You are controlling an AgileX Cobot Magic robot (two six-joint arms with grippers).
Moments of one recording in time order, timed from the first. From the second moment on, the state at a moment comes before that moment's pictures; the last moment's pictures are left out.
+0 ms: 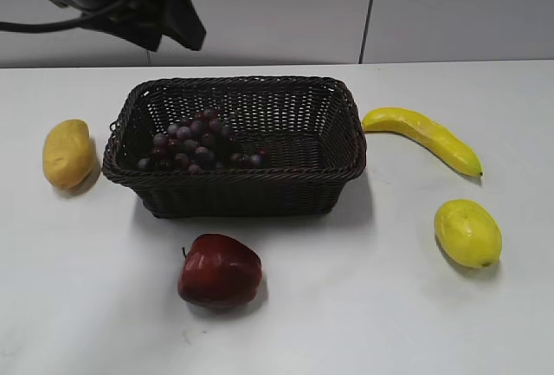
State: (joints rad) left arm -0.46 1.64 -1.44 -0.34 0.87 0.13; right arm 0.12 -0.01 -0.50 0.00 1.05 0.02
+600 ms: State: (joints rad) left arm -0.46 1.31 -1.40 0.06 1.22 0.01; right arm 0.12 -0.01 -0.50 0.00 1.05 0.02
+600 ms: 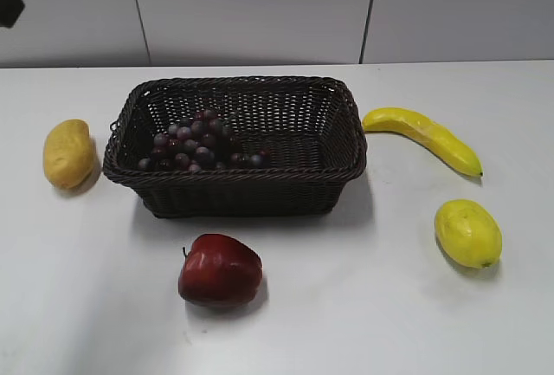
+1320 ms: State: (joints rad) left arm -0.46 0.73 -0.72 0.05 1.22 -0.01; right arm 0.12 -0.01 -0.50 0.00 1.05 0.02
